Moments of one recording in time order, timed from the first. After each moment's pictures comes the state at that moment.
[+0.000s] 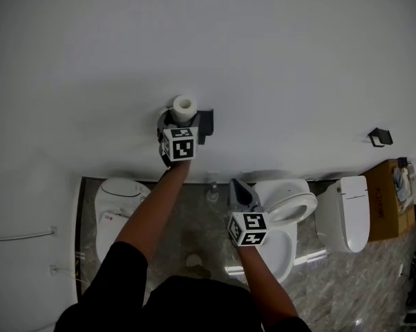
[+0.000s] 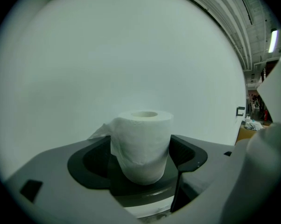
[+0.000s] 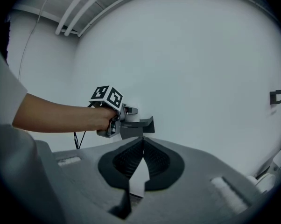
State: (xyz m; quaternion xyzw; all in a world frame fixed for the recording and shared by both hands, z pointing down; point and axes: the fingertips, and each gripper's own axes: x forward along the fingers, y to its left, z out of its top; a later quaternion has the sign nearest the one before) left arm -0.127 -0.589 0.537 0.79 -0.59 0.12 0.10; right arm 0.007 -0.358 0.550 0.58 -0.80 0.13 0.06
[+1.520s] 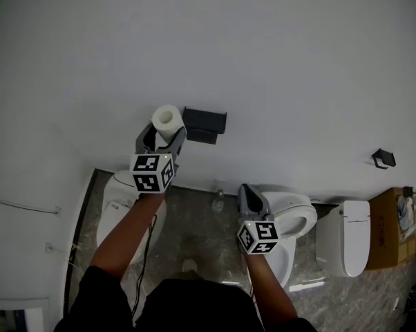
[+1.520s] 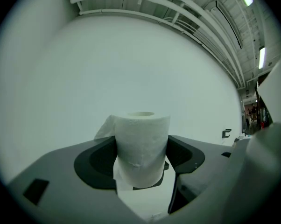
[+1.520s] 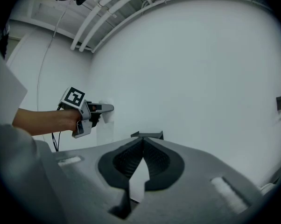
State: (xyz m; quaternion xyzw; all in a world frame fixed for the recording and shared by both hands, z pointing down) left arm -0.205 -0.400 0.405 0.80 -0.59 0.01 0.03; right arm 0.022 -0.282 0.487 0.53 -0.84 0.08 0.00
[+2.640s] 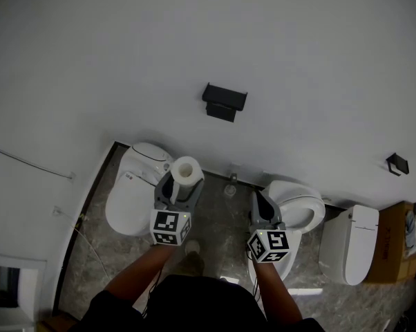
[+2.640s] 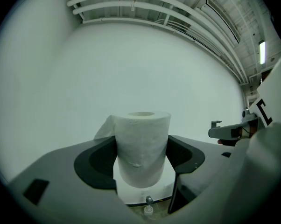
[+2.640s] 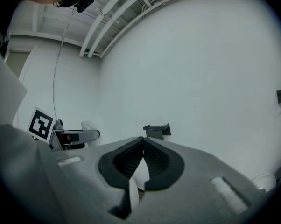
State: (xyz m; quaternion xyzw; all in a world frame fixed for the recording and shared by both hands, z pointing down) left arm -0.149 -0.178 0.502 0.78 -0.62 0.03 0.04; right arm 0.045 -0.178 0.499 0.48 -0.87 0.10 0.00
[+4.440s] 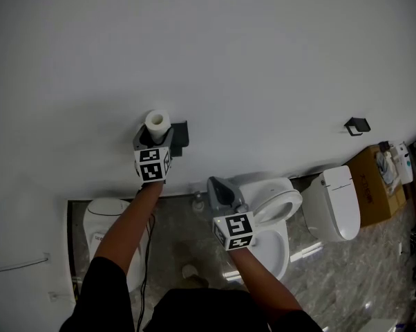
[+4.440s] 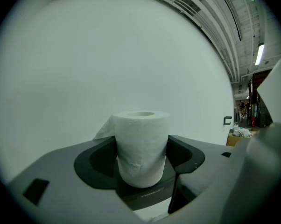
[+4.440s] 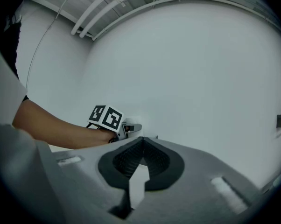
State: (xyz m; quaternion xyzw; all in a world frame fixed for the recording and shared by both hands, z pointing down) left arm -0.127 -0.572 0.512 0.83 -0.54 0.07 0.06; right arm -0.006 -0.363 0.483 0.57 -0.82 0.04 0.05
